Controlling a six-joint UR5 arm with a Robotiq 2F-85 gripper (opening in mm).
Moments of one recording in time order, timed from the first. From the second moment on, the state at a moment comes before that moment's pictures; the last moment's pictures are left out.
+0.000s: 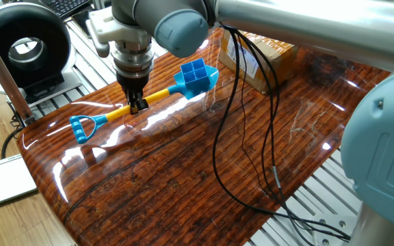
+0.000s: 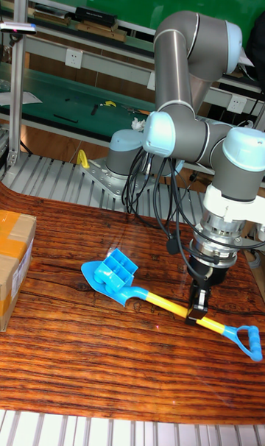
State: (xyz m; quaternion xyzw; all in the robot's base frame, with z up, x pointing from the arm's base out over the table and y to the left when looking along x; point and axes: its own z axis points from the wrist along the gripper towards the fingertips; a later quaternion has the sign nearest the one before) arm 0.633 0.173 0.062 -0.61 0.78 -0.01 0.08
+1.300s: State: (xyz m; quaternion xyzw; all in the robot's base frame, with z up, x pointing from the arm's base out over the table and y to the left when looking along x) arm 0.633 0.175 0.062 -0.61 0.79 -0.01 0.08
